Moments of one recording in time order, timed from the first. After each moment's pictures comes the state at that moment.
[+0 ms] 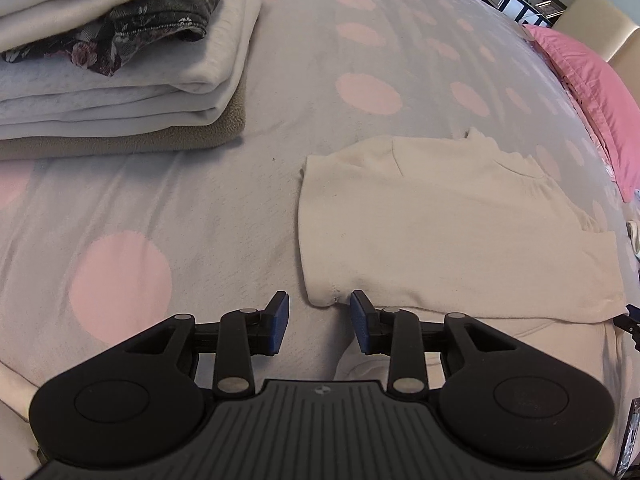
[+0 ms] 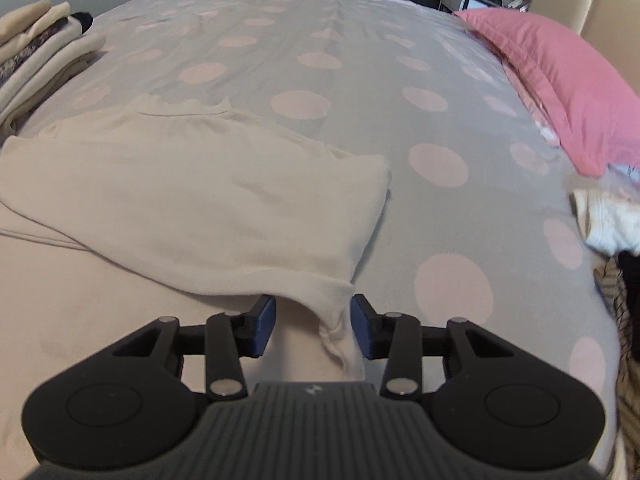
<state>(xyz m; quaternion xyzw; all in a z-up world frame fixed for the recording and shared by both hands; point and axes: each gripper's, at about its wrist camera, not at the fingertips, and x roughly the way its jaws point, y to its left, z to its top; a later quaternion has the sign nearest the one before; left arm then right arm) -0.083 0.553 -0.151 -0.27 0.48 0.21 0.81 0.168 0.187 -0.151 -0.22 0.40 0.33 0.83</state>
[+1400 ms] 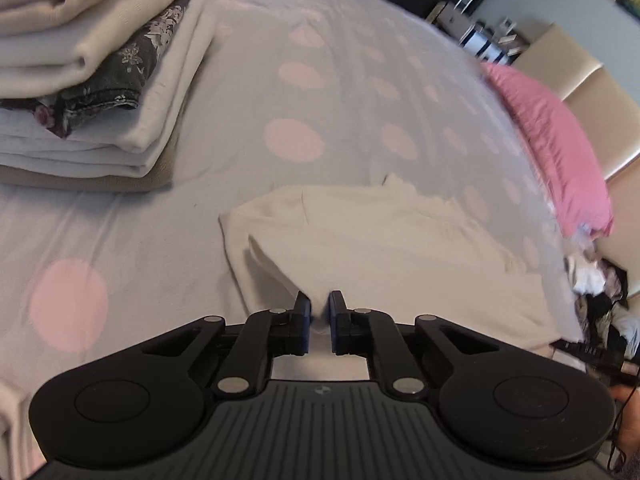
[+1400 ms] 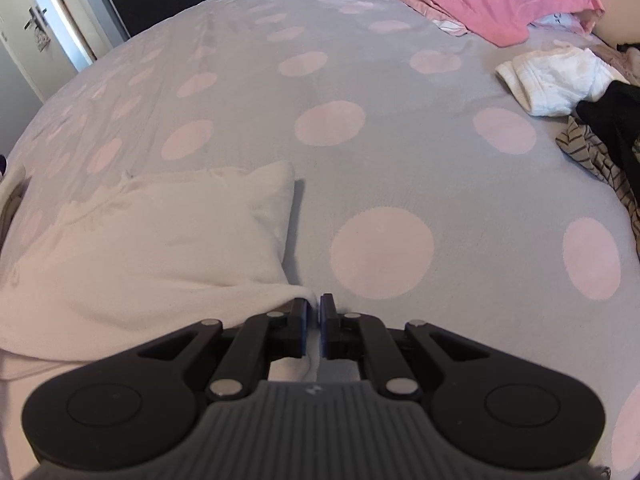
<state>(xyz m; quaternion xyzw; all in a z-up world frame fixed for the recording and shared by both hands) -0.067 0.531 -0.097 -0.32 0.44 0.17 0.82 0.228 0.128 -0.152 0.00 0.49 0.22 0.84</state>
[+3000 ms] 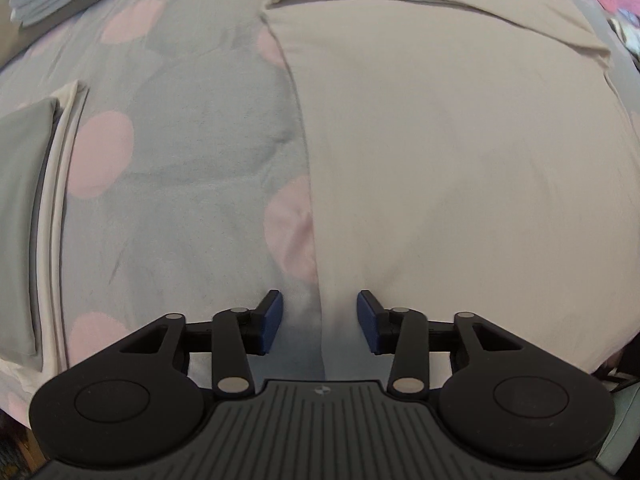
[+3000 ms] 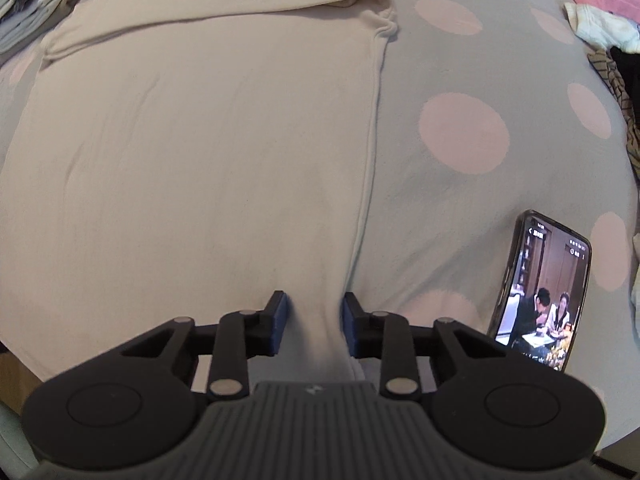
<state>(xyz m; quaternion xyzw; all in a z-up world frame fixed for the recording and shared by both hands) -0.221 0.364 -0.157 -0.18 0.62 0.18 0.74 0.035 0.046 -0.170 -0.23 0.57 0.32 0.72</state>
